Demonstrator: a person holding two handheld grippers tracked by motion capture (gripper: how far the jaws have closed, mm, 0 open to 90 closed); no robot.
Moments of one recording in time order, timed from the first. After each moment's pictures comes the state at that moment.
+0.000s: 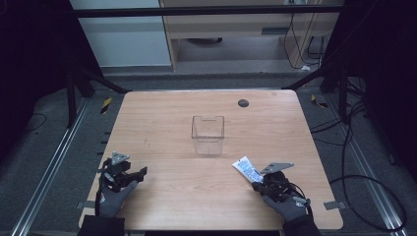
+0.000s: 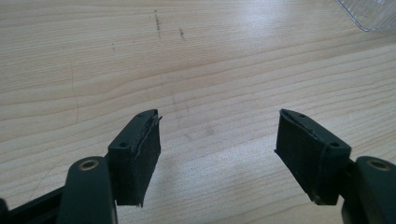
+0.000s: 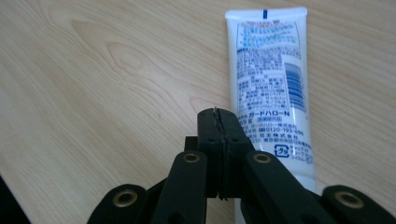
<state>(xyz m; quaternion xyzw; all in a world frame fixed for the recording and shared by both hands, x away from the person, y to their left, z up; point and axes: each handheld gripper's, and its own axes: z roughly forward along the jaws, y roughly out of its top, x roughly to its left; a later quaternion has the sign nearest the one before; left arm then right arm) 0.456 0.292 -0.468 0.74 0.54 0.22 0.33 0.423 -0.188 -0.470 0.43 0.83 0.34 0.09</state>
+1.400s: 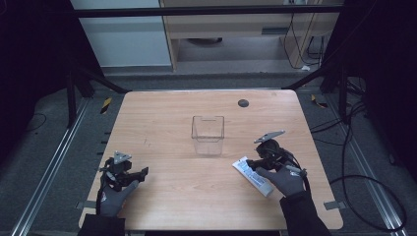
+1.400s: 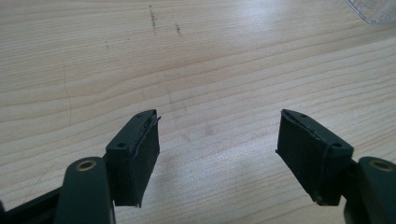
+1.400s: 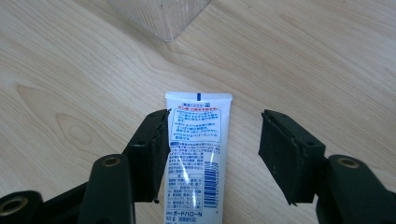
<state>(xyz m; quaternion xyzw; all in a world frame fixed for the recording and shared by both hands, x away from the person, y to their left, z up) 0.460 0.290 -0.471 0.75 0.54 0.21 0.32 0.487 -0.170 -0.417 0.44 0.84 0.28 0.14</state>
